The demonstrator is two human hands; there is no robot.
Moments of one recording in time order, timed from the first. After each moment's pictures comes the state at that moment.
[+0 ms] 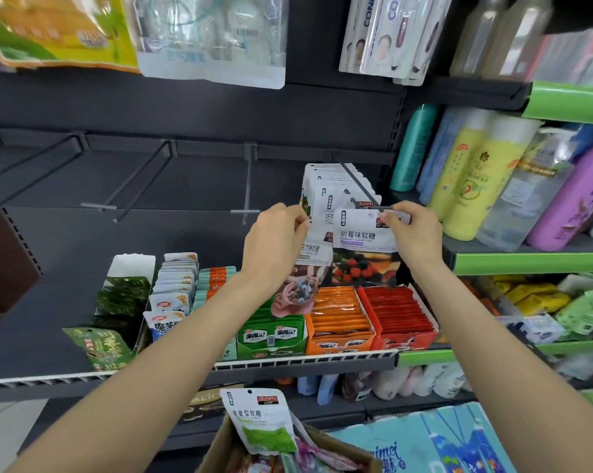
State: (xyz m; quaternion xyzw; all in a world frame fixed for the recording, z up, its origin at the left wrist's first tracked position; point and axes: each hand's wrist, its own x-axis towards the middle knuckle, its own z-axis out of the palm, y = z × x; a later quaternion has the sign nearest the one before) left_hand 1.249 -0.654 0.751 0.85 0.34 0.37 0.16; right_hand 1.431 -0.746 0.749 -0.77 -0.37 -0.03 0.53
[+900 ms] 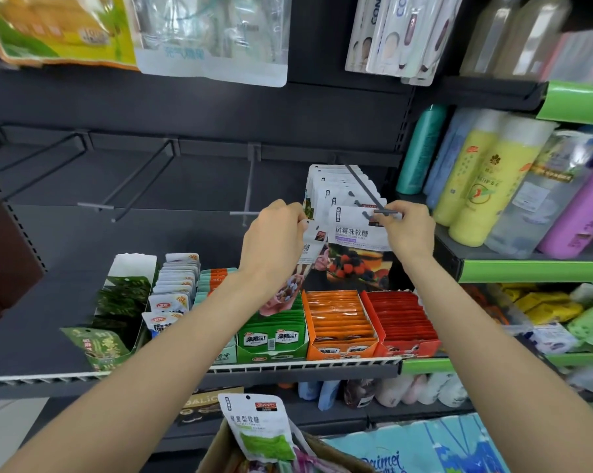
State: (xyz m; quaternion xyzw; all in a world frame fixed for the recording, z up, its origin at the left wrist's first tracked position) left_hand 1.249 -0.654 0.757 0.85 0.36 0.36 0.12; right_hand 1.448 -0.716 0.743 -0.81 -0.34 -0.05 0.48
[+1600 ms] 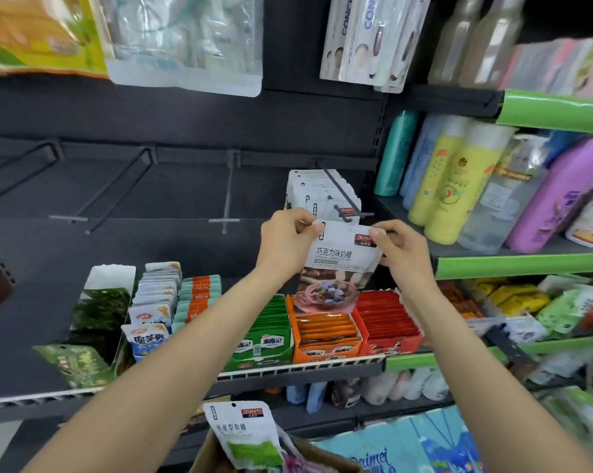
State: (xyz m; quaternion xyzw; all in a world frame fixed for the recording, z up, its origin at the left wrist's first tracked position) left_hand 1.286 -0.659 0.755 0.77 0.31 0.37 0.42; right_hand 1.430 -0.770 0.732 -0.67 -0.39 0.08 0.62
